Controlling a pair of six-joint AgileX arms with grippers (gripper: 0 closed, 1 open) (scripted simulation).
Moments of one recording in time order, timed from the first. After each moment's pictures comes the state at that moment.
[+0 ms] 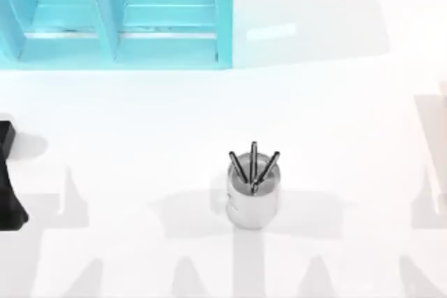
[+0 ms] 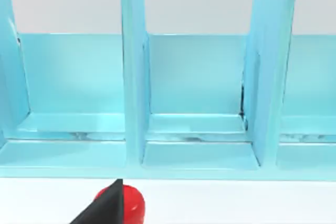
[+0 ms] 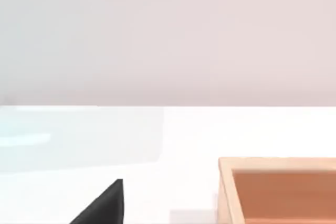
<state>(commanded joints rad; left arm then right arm) 0.00 0.00 0.00 0.00 0.00 0.00 0.00 0.00 0.00 0.00 0.00 0.00</state>
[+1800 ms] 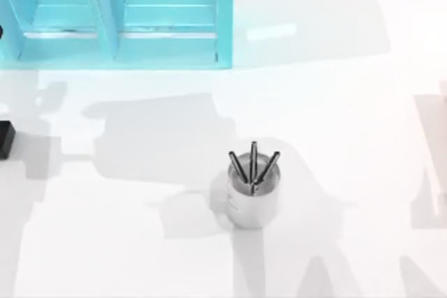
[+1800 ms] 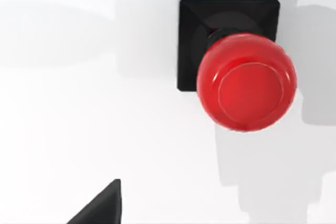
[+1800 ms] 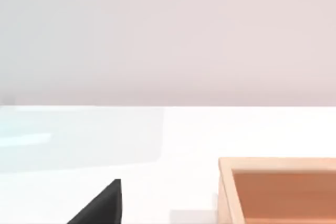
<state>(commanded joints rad) 0.16 2.02 1.85 -1.39 0.00 0.17 0.00 0.00 0.00 0.00 0.00 0.00</state>
